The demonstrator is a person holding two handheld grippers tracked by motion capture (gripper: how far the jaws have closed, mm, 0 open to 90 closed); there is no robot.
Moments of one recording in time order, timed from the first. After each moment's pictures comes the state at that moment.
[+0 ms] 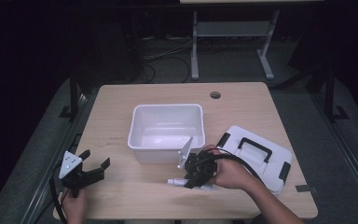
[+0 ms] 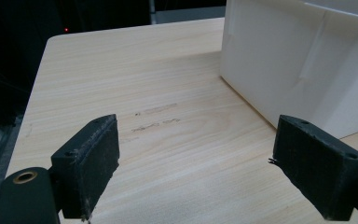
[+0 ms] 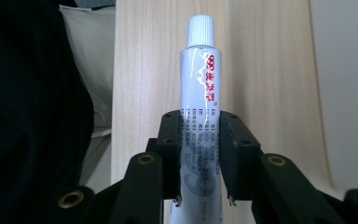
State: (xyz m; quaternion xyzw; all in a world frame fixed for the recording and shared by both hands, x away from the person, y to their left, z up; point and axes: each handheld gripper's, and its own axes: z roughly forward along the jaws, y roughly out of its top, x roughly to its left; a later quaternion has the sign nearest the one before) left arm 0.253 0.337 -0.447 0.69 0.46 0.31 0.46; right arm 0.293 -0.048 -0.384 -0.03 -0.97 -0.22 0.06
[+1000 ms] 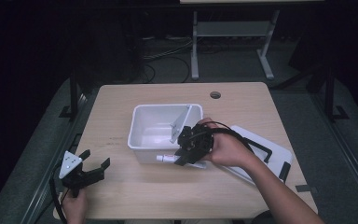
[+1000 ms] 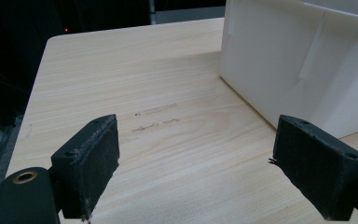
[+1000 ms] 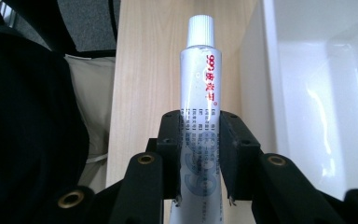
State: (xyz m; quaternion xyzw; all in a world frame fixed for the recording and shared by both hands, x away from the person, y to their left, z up) left arm 0.253 0.337 -0.446 0.69 0.46 0.31 0.46; right arm 0.313 -0.036 -0.298 -0.02 -0.97 -0.26 0.02
